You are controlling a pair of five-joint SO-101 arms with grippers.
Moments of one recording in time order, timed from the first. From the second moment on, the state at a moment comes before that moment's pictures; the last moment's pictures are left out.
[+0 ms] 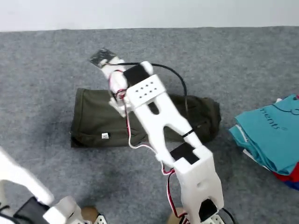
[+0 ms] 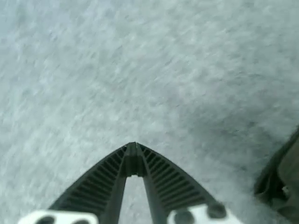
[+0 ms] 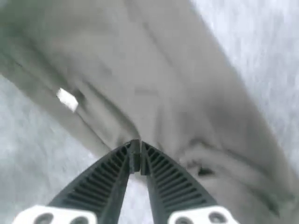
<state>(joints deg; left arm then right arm) -54.0 -15.1 12.2 80.5 -2.2 -37.7 31.4 -41.5 90.6 12.7</state>
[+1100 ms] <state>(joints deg) -60.6 -43.6 45.0 70.7 -9.8 -52.9 55.3 -53.5 65.1 -24.7</state>
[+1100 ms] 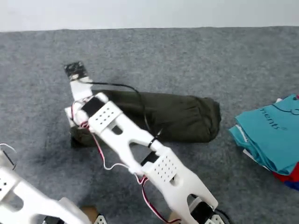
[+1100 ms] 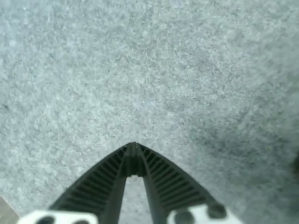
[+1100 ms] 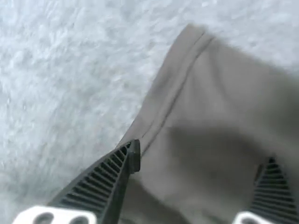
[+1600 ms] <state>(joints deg) -60.5 -48.7 49.1 70.5 -11.0 -53.7 62.6 -55.1 65.0 -25.5</state>
